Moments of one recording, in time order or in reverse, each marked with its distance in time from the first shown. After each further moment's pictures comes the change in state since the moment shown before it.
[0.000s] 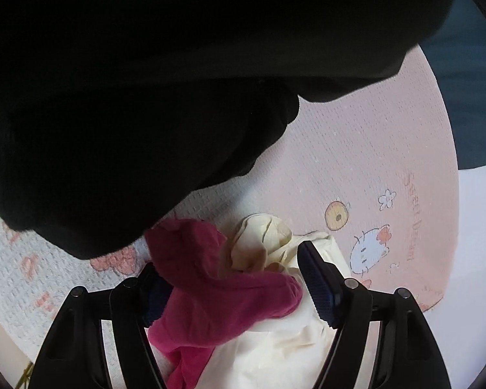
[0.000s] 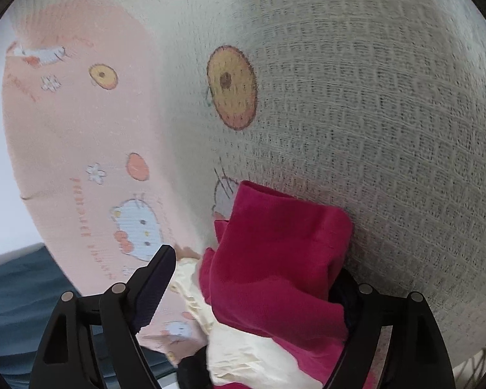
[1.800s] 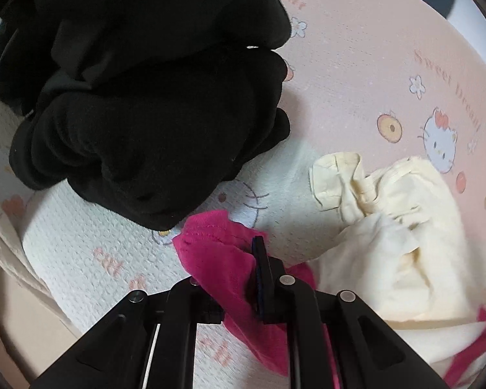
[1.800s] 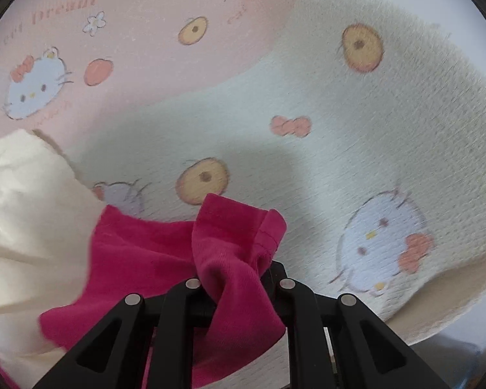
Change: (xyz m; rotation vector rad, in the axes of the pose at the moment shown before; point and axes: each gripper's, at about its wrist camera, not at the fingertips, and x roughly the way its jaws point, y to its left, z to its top) left arm -0.041 -0.029 -0.043 0.552 -0.107 0.382; right arm -0.039 0.081 -0.051 -1.079 -0.398 -0.855
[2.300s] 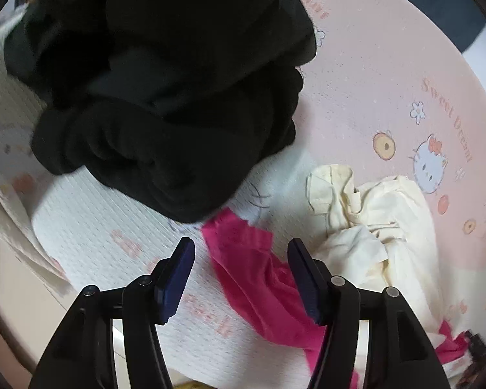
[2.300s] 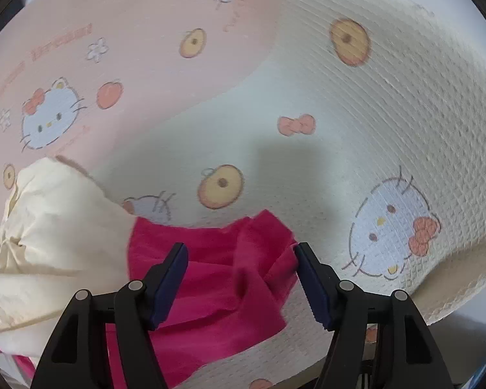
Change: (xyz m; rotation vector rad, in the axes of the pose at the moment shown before) left arm -0.034 0.022 0.023 -0.090 0.070 -0.042; right arm -0.025 -0.003 0.006 0.071 0.015 0.094
